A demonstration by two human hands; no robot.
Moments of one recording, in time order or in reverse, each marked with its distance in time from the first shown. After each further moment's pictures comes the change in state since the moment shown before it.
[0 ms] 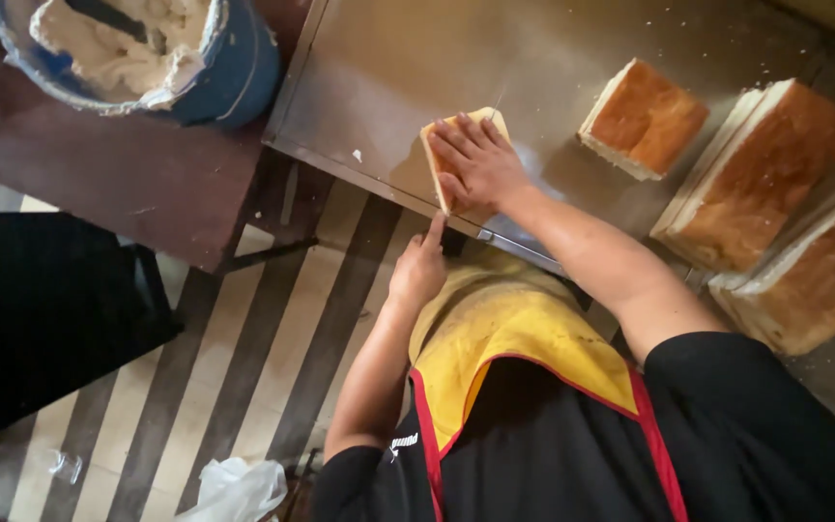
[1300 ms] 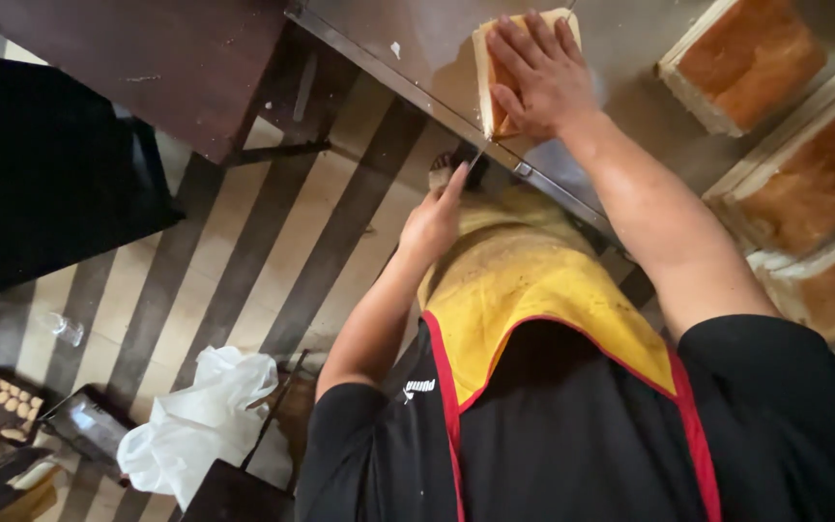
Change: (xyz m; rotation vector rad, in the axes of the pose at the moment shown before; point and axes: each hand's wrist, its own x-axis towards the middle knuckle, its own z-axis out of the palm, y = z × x) left_hand -0.043 -0.023 0.013 -0.011 -0.139 -0.160; right_hand 0.008 0.007 -0.009 0.068 -0.083 -0.034
